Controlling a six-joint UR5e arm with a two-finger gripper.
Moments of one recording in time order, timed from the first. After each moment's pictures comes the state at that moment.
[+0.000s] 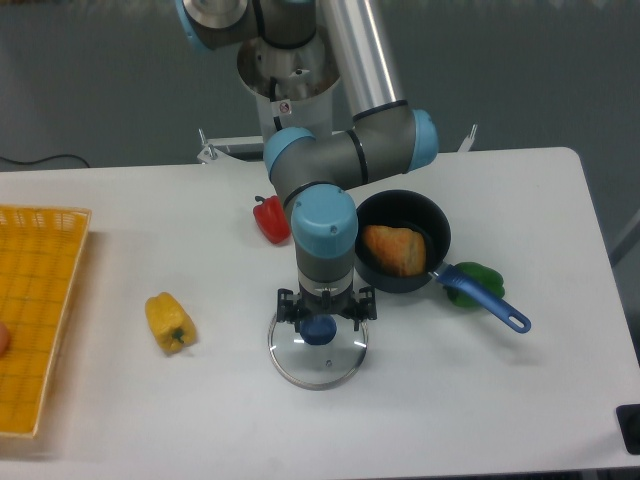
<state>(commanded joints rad) 2.38 -2.04 -1.68 -0.92 1.55 0.31</state>
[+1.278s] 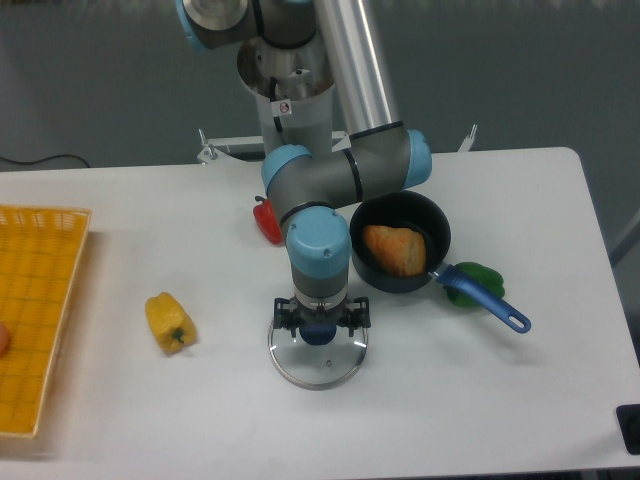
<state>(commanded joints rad) 2.37 -2.08 -1.67 -0.92 1.55 0.32</state>
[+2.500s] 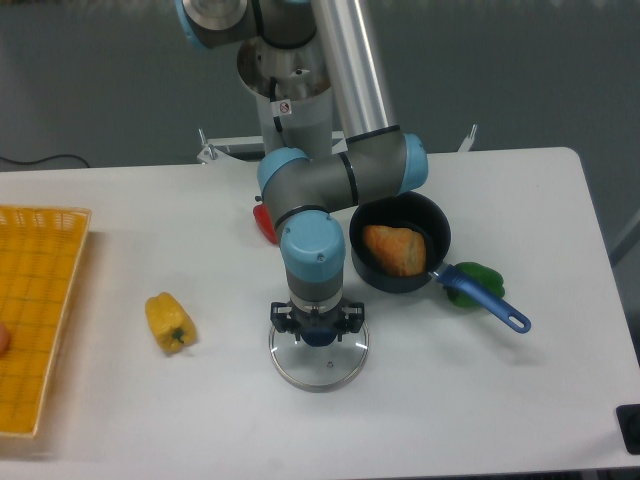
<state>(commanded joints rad) 2.36 -2.08 -1.64 -0.93 1.58 0.33</state>
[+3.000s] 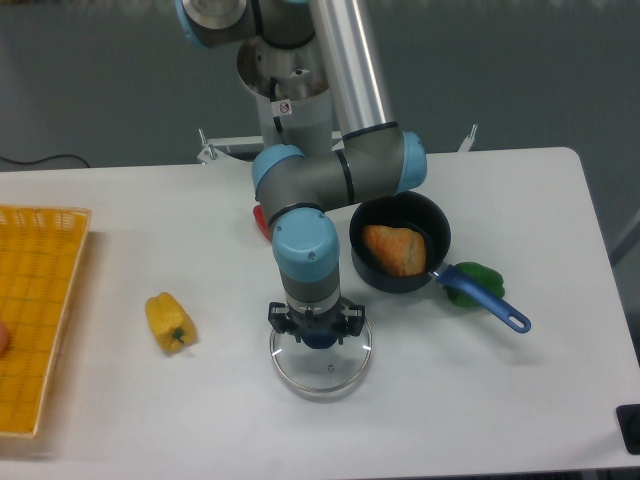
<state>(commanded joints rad) 2.34 -2.05 -1.59 -1.01 1.60 0.44</state>
